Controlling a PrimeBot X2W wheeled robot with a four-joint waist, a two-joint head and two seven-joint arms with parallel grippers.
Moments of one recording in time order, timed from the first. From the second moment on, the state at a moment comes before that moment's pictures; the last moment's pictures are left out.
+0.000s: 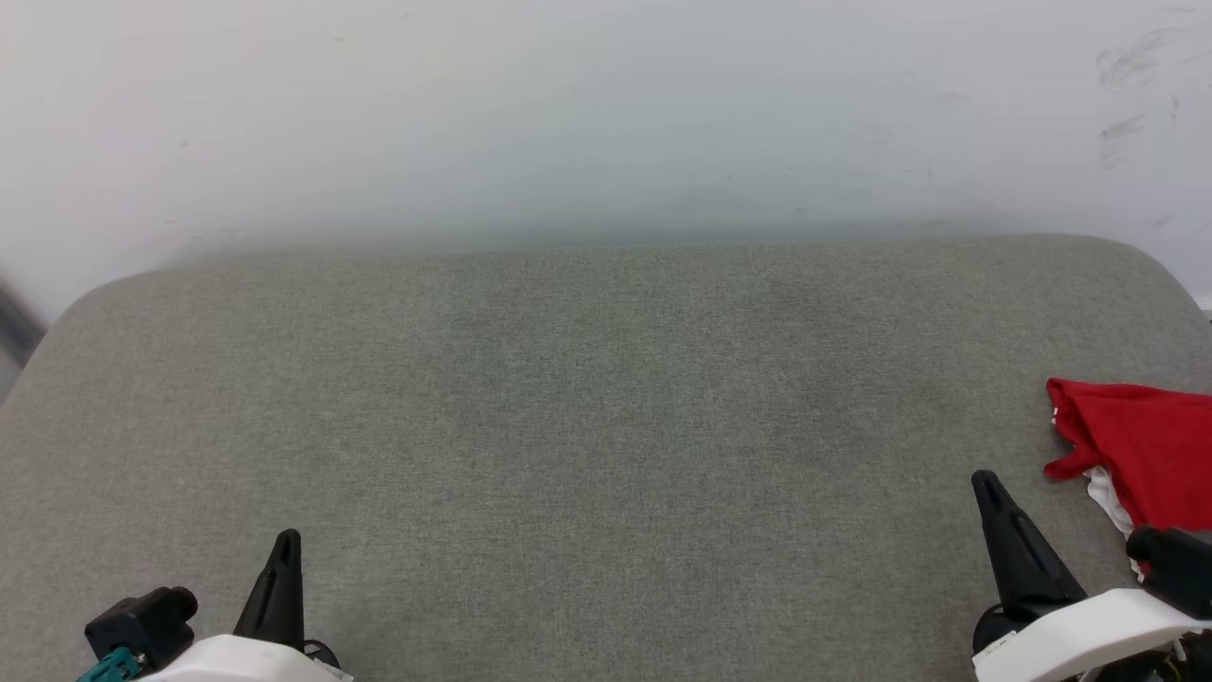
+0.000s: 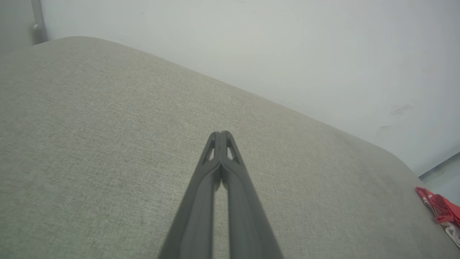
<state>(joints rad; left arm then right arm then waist) 0.09 0.35 -0.19 0.09 -0.78 0.10 -0.19 0.10 -0.07 -0.02 -0.09 0.47 0.13 0.09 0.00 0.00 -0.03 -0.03</state>
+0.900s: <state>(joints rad) 0.01 0.23 -0.07 0.16 -1.13 0.01 -0.07 0.02 -0.07 -0.04 0.04 0.96 0.13 0.09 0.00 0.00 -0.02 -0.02</state>
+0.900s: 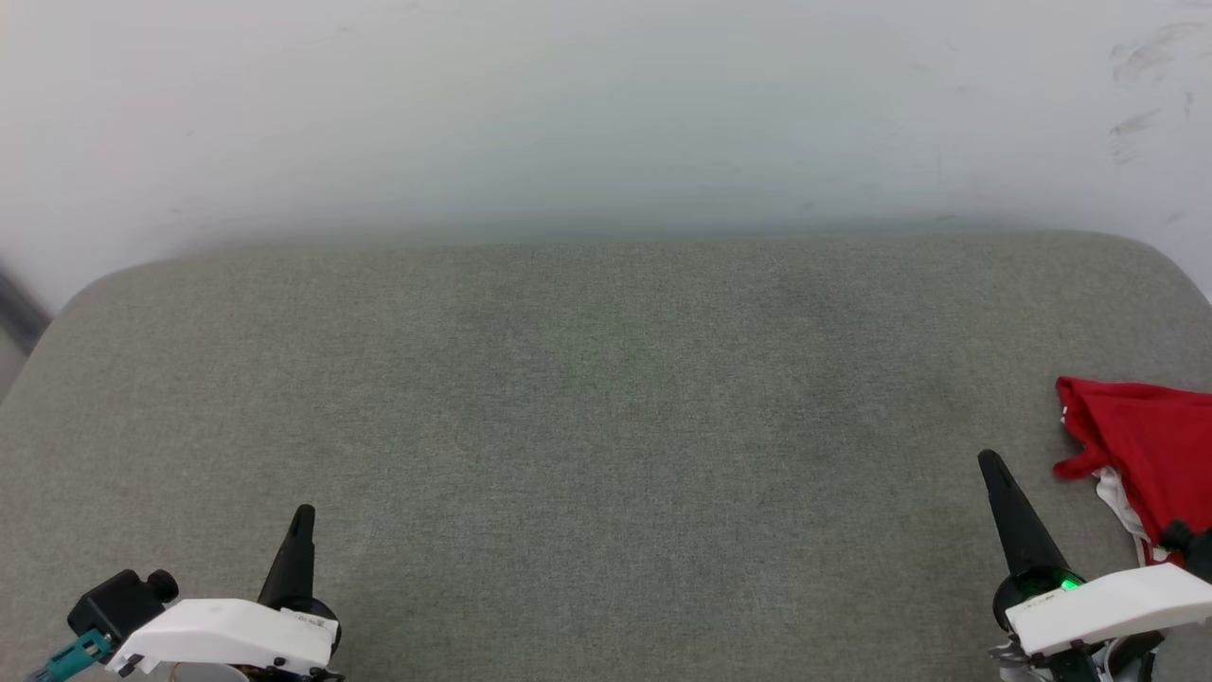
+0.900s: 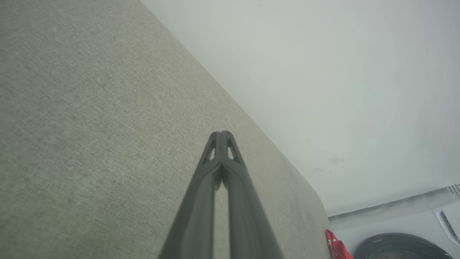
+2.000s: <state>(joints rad) -0.05 0.14 0.02 0.20 -1.39 -0.07 0.02 -0.04 -0.07 -0.07 0.15 1.32 0.13 0.09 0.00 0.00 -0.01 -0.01</state>
